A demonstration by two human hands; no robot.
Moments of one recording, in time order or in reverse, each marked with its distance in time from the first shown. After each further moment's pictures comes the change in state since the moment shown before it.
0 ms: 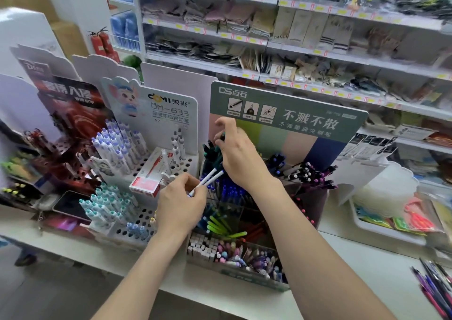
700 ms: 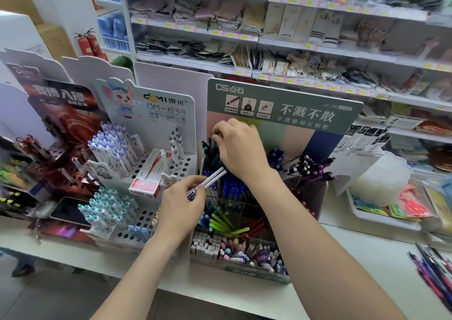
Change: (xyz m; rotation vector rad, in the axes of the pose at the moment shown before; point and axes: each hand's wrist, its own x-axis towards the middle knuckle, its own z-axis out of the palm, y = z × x) left_hand 0.002 -0.016 -0.004 -0.069 -0.143 0.122; right_hand 0.009 -0.005 -0.003 -0.397 0.053 0.032
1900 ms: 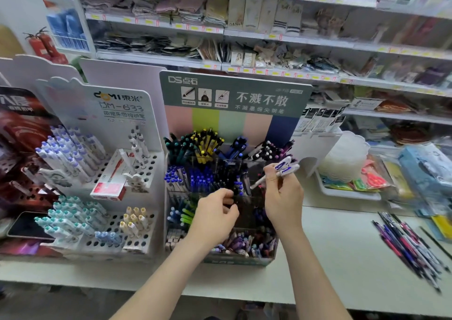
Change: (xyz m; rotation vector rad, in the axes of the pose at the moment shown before) left_hand -0.039 0.040 0.103 0.055 -0.414 0.044; right_hand -0.175 0.081 -0.023 0.585 0.308 0.806
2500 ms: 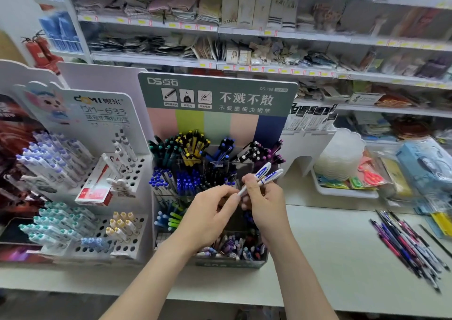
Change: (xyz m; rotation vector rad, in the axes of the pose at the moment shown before) left_hand 0.002 0.030 -0.008 -0.037 -0.103 0.237; right_hand -0.009 -0.010 -0.006 0.488 -0.274 0.325
